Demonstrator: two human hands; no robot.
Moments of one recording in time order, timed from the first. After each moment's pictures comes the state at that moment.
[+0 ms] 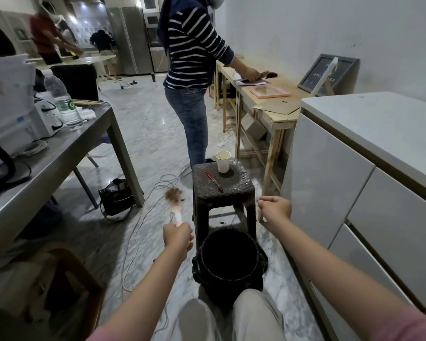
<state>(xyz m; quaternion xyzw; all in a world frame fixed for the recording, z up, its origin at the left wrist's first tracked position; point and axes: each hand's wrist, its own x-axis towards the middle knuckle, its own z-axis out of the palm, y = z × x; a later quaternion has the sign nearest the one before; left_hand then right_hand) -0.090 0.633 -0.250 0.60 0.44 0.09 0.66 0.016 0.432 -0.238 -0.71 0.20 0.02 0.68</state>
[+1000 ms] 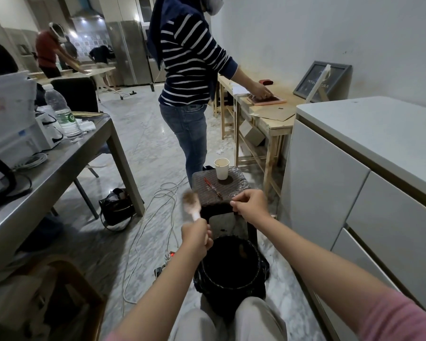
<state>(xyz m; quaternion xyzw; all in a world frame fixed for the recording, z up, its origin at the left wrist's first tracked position) -0.078 0.590 -0.210 0.55 0.41 0.05 0.72 0.013 0.465 -0.212 -0.82 -0.06 0.02 0.57</state>
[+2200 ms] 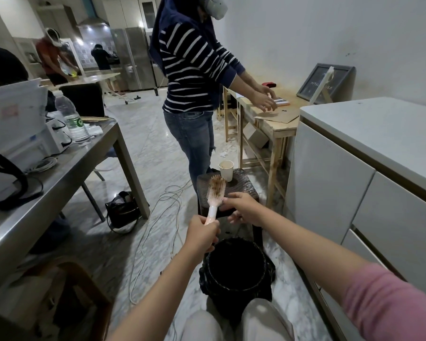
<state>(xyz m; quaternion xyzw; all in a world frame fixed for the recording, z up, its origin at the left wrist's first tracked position) -0.096 0.596 -0.197 0.74 0.27 0.04 0.62 0.022 0.489 -0.202 -0.74 -0.07 0.29 0.61</state>
